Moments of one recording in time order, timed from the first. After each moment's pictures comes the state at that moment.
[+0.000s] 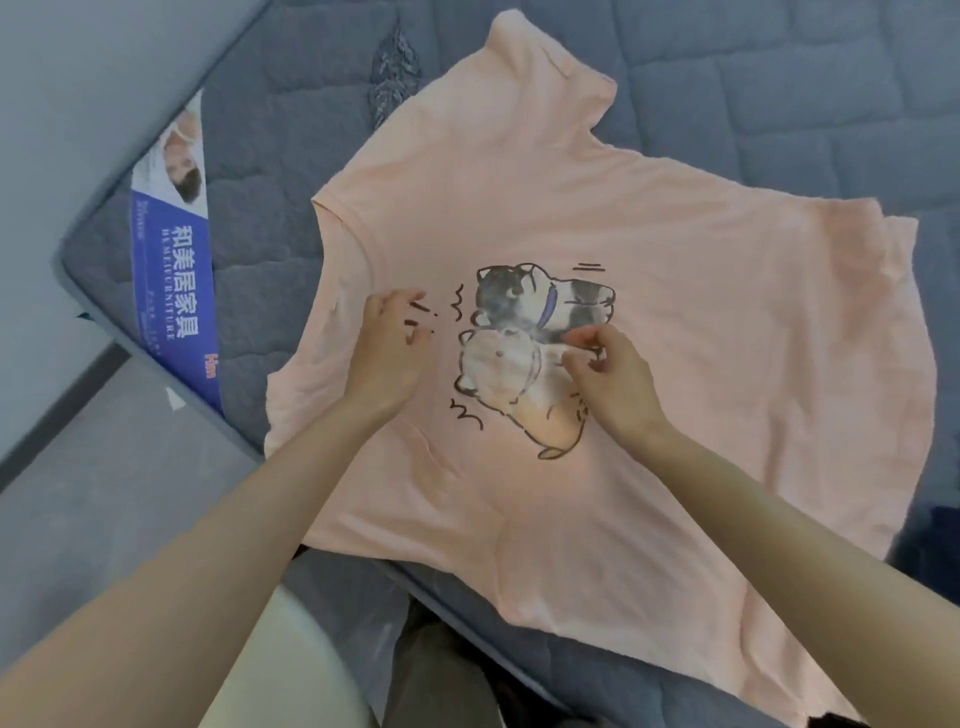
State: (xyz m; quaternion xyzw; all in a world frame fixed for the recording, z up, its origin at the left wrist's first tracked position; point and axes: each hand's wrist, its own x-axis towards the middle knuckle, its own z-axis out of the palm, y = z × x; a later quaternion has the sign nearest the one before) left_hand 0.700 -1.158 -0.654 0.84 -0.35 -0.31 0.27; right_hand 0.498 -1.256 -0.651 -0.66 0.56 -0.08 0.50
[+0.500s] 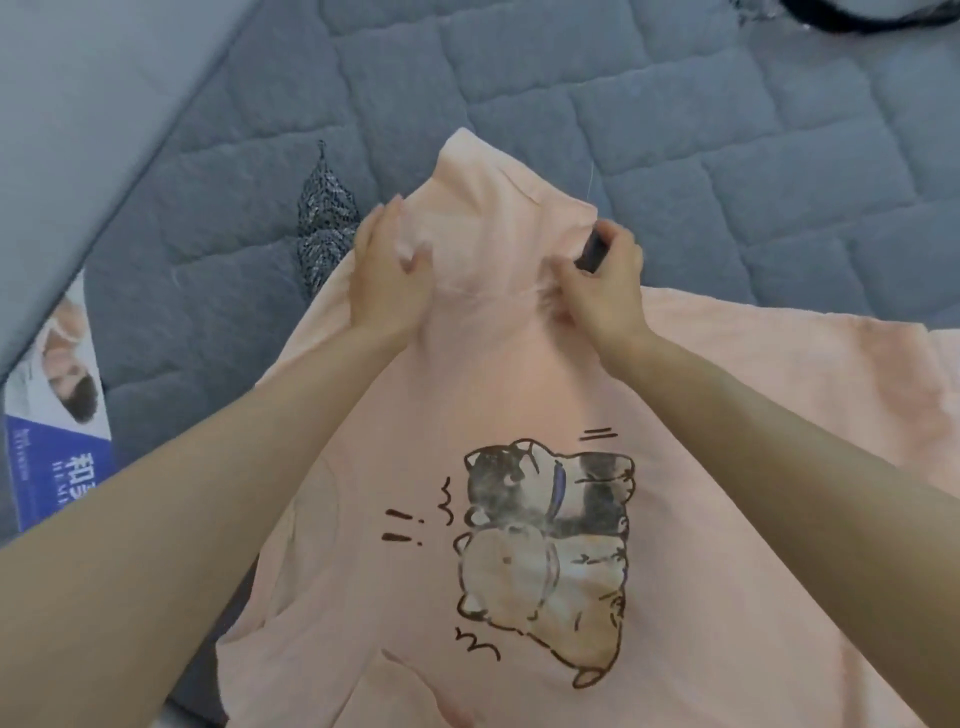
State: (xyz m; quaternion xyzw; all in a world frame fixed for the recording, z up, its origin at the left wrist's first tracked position) left_hand 0.808 -1.397 -0.698 0.82 -0.36 -0.28 0.34; right_hand 0.634 -1.465 -0.682 -0.56 0.63 -0.20 0.49
